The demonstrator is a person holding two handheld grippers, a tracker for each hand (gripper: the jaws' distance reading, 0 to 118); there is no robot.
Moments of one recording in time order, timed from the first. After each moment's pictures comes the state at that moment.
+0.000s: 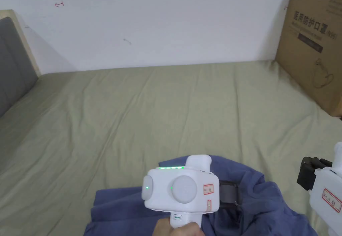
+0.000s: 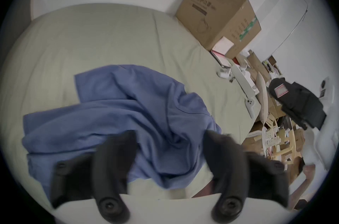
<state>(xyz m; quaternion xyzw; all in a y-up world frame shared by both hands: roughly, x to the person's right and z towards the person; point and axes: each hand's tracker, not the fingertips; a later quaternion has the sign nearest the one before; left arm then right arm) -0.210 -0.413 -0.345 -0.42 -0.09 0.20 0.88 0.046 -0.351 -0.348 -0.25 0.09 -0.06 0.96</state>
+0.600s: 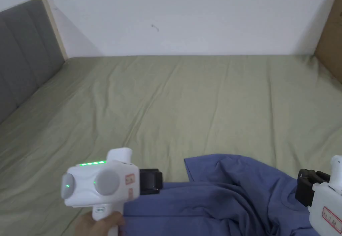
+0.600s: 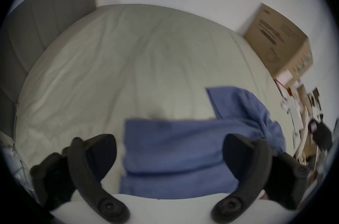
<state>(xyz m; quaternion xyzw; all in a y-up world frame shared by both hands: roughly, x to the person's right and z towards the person) -0.418 -0.448 -0.316 -0.43 0.16 0.19 0.87 -0.019 -0.381 -0.369 -0.29 0.16 -0.02 0.94</state>
